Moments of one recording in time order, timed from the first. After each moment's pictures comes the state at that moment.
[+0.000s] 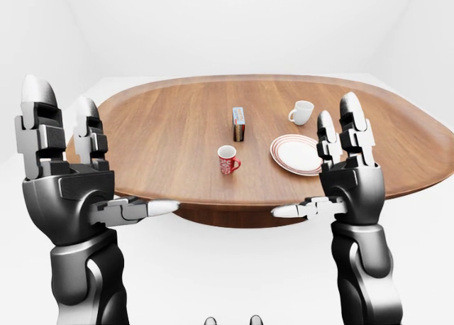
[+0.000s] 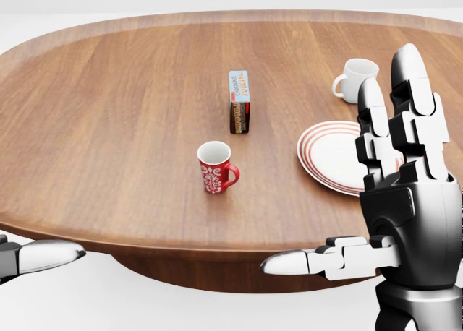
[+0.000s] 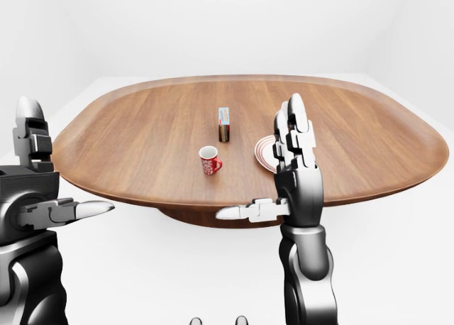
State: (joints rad) left arm 0.00 0.06 0.22 -0.81 -0.27 0.09 0.00; right arm 0.03 -0.01 0.00 -0.71 0.07 0.09 0.05
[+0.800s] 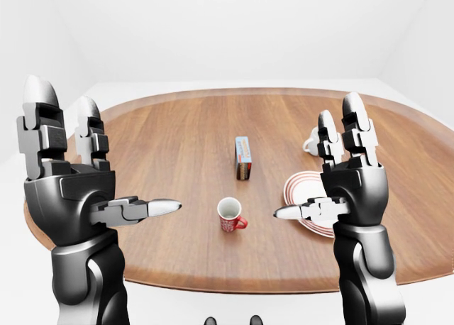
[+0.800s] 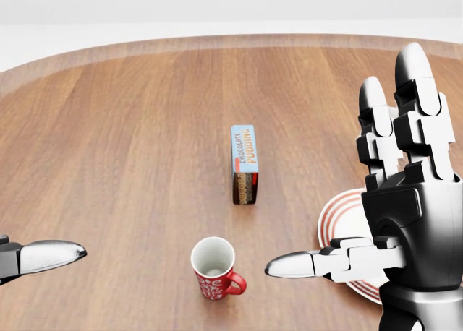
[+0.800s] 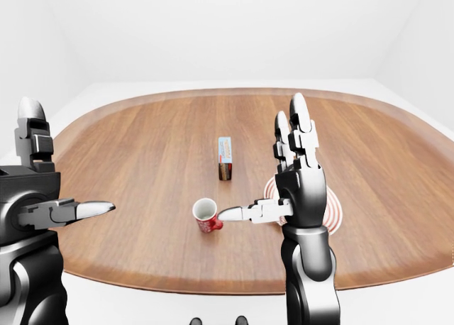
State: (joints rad) left arm 0.00 0.05 0.22 -0.81 -0.28 0.09 0.00; right arm 0.04 -0.01 -0.01 -0.71 0.11 0.09 0.07
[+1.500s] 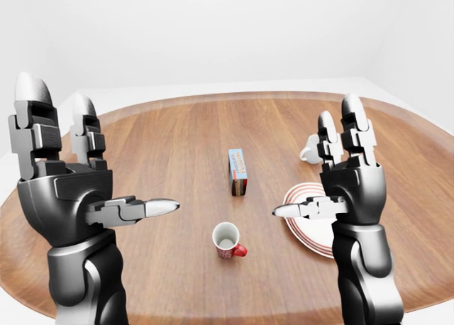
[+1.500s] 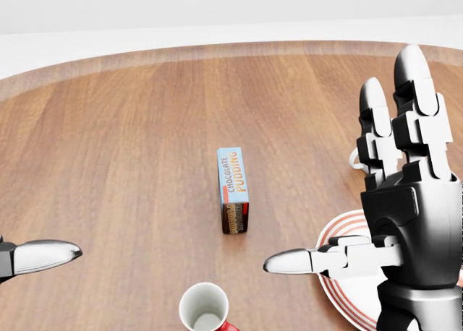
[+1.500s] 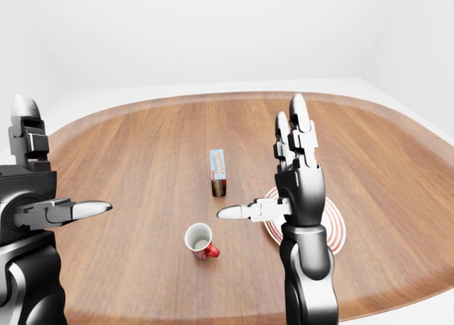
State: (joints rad) left arm 0.00 0.06 0.23 -0.82 -0.28 0.09 0.01; right arm 0.03 -0.01 -0.01 -0.70 0.09 0.09 0.05
